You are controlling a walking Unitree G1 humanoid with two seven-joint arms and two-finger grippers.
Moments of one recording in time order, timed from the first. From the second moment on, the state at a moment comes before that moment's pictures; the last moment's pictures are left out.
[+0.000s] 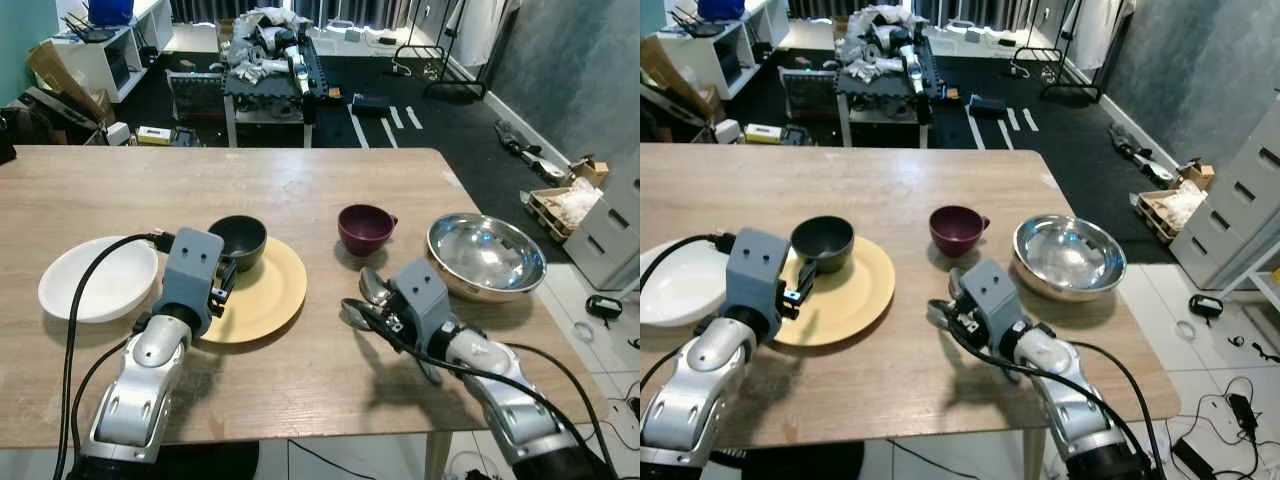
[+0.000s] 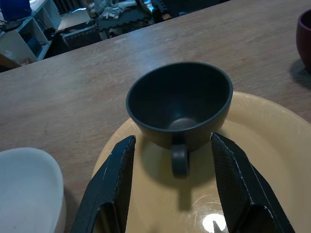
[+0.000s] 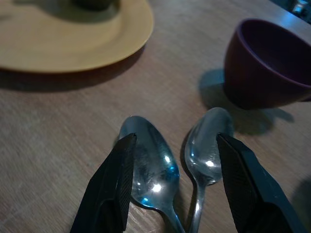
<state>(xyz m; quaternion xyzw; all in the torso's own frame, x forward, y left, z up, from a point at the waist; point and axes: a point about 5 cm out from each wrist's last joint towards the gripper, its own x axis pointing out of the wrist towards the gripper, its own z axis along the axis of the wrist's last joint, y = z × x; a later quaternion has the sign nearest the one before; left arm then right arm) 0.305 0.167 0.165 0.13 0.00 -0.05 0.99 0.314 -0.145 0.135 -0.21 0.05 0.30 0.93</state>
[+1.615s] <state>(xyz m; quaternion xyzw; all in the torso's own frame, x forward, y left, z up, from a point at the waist) 0.303 0.166 0.162 0.12 0.02 -0.05 0.99 0.331 -0.190 0.122 -0.32 0.13 0.41 0.84</state>
